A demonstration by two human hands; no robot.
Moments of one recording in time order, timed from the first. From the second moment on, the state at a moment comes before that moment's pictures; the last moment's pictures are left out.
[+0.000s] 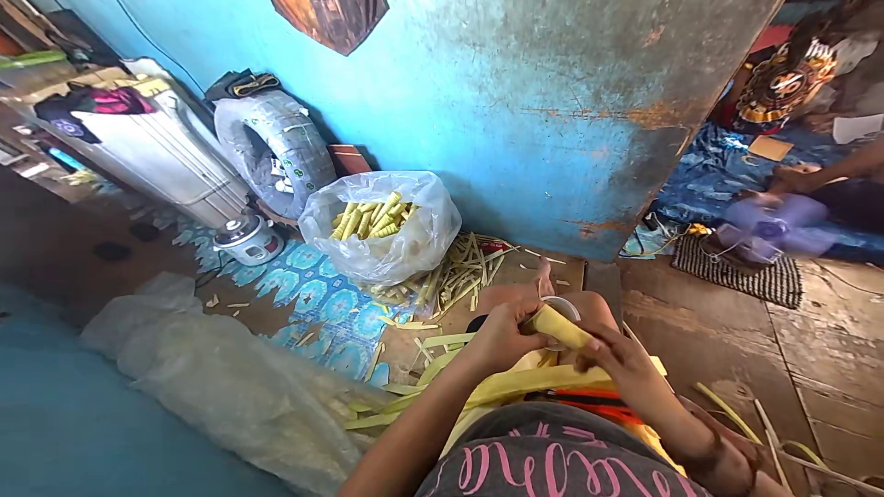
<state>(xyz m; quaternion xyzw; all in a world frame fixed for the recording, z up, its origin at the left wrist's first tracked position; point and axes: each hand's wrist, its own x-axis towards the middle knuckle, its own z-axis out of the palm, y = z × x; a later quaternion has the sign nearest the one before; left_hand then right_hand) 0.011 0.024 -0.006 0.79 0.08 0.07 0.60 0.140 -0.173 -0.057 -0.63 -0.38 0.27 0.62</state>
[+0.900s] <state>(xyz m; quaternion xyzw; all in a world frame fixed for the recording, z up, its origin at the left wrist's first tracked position) 0.007 0.037 0.000 0.78 0.10 0.05 0.61 0.136 -0.184 -0.070 -0.67 -0.49 0.08 0.55</state>
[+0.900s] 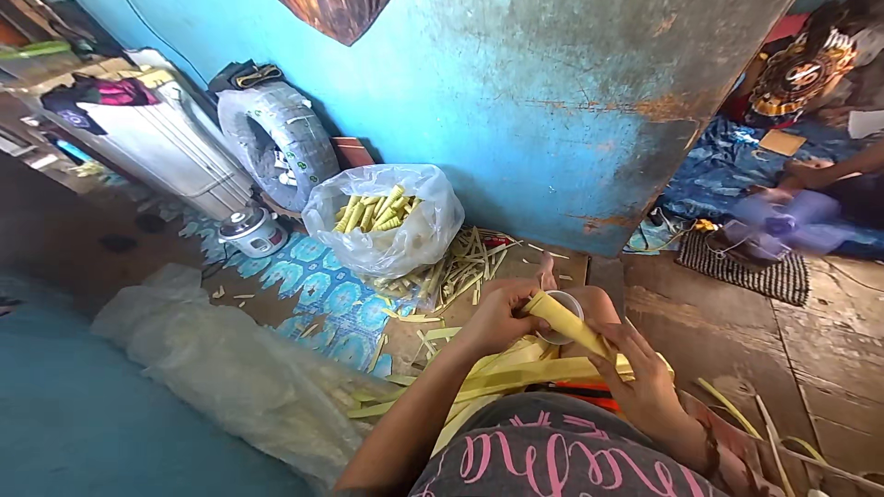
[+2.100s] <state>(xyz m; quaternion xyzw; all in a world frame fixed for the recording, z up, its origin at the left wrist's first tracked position) 0.000 0.060 0.007 0.78 0.11 0.05 0.62 0.140 -0.187 -0.067 -0.66 -0.42 0.19 0.59</state>
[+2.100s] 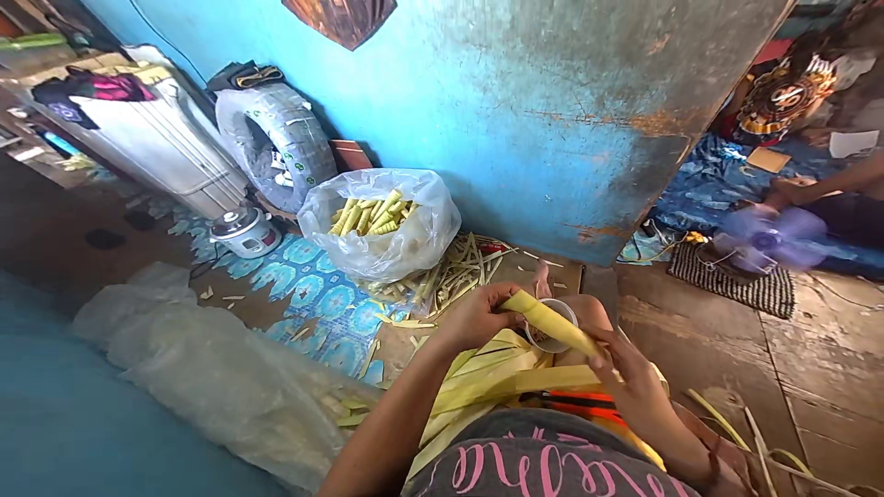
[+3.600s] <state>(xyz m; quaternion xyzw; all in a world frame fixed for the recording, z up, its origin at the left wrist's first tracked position) 0.004 0.073 0.014 0.72 0.08 0.10 0.68 0.135 -0.192 -0.047 -0.51 -0.21 0.48 0.68</state>
